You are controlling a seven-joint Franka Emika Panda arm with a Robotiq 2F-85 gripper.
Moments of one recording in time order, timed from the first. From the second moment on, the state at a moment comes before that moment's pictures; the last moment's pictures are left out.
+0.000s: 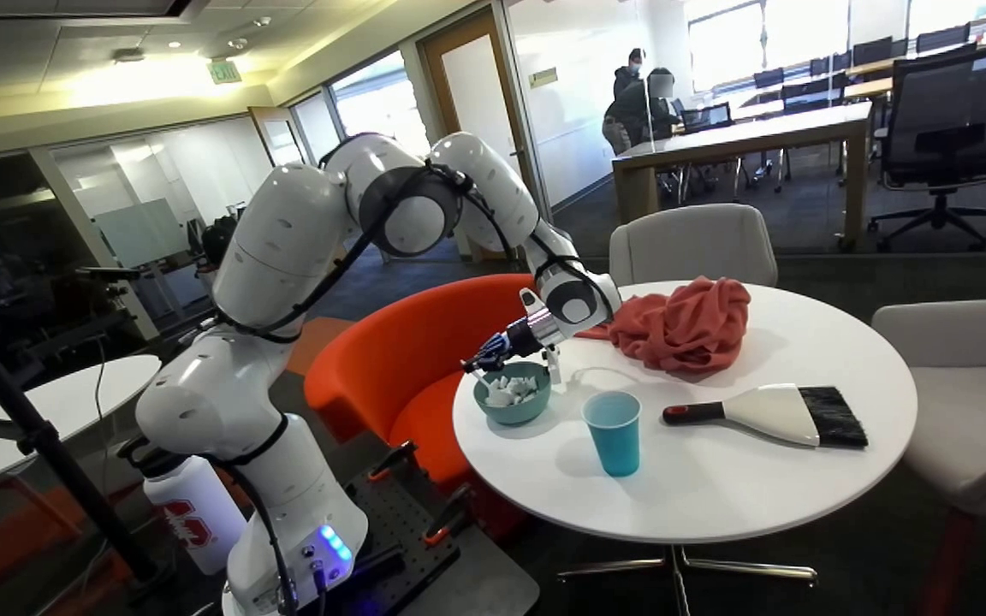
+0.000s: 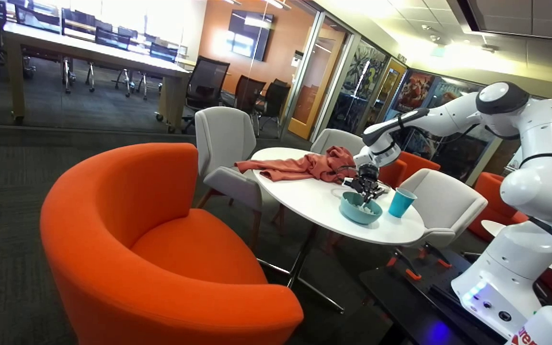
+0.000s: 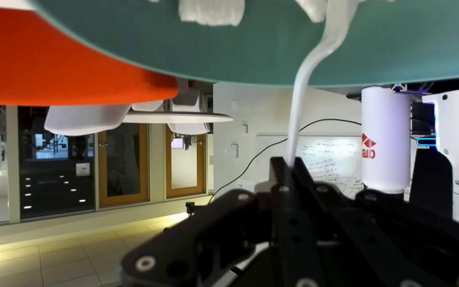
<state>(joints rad) -0.67 0.80 0.53 -1.87 0.31 1.54 -2.60</state>
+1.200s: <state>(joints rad) -0.73 0.70 0.60 -1.98 0.36 1.76 -2.60</state>
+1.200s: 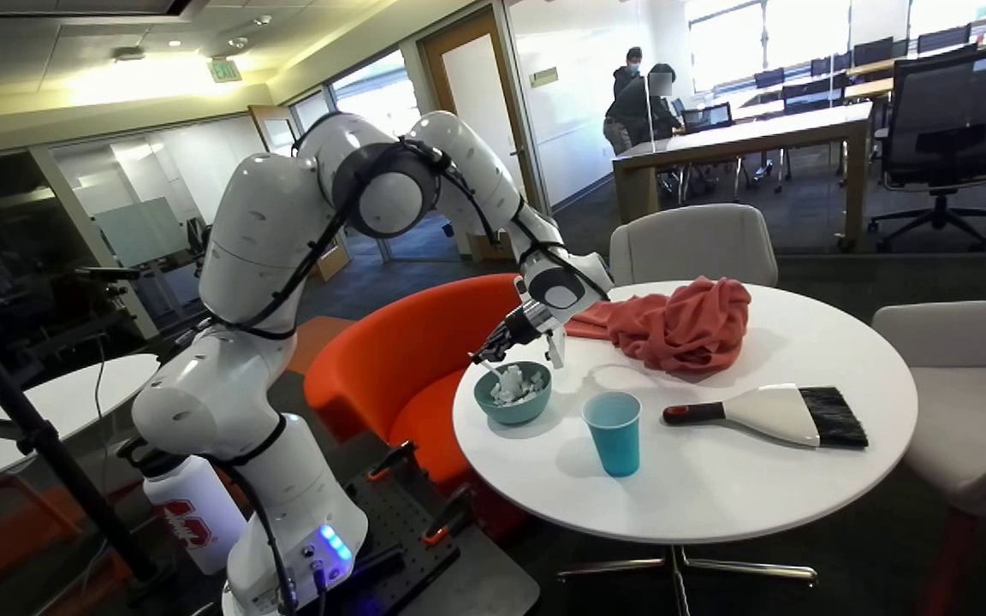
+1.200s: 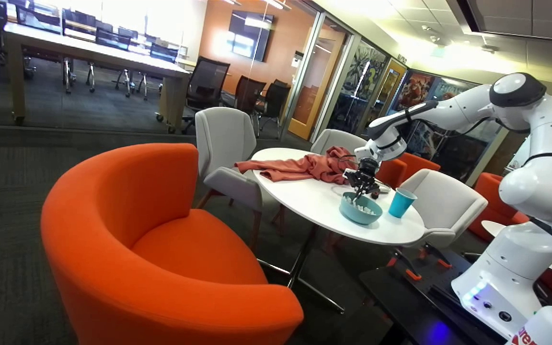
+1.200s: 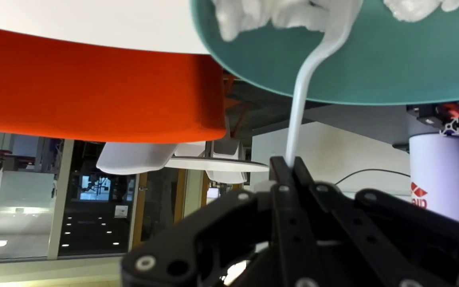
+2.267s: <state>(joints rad) -0.71 0.42 0.56 -2.08 0.54 1.96 -2.60</state>
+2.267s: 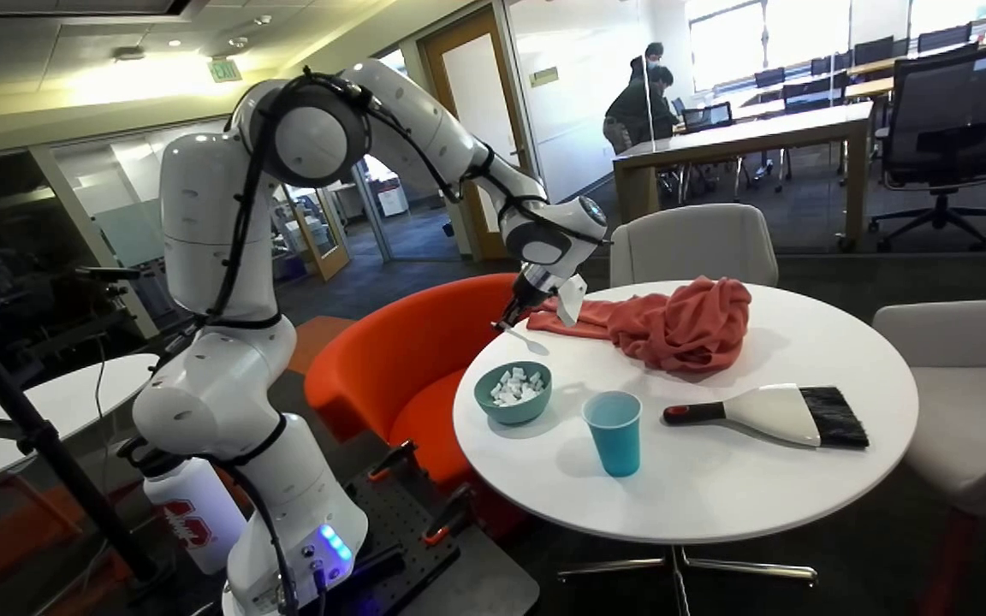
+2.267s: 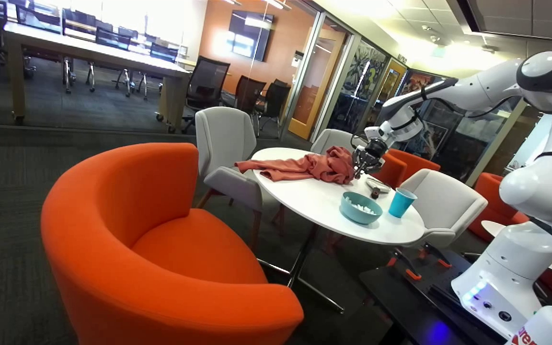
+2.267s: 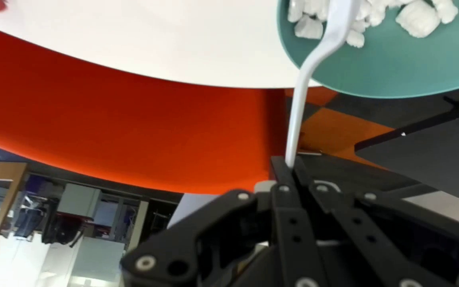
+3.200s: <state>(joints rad) -0.19 0.56 0.04 -1.98 0.59 2.54 -2.15</state>
